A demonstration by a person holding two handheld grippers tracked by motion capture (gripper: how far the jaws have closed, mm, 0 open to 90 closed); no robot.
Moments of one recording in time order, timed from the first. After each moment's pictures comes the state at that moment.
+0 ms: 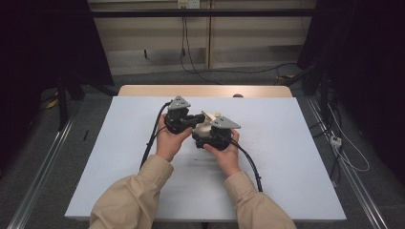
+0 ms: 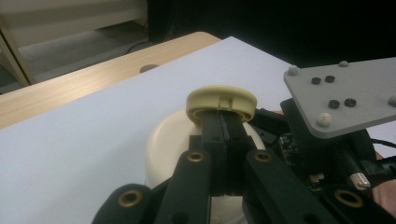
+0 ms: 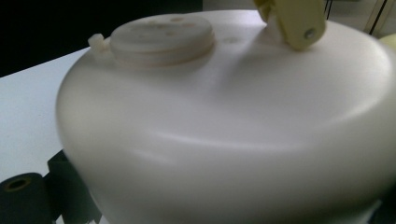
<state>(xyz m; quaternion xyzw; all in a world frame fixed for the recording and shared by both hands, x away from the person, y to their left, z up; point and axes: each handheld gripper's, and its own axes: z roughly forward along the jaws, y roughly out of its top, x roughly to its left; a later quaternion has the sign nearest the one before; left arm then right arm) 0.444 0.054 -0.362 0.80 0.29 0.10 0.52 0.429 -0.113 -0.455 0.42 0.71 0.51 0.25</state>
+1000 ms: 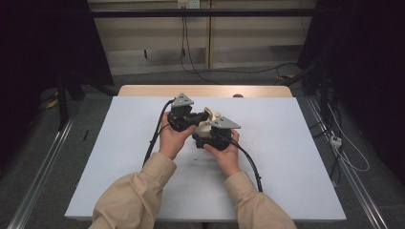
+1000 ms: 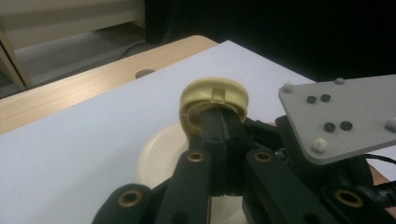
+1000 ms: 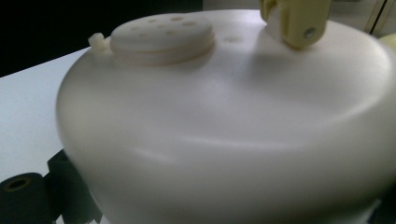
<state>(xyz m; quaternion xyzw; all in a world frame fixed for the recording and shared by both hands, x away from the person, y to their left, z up) 0.448 0.046 -0.358 0.80 0.29 0.10 0.52 0.429 -0.113 -0.455 0.42 0.71 0.51 0.25</state>
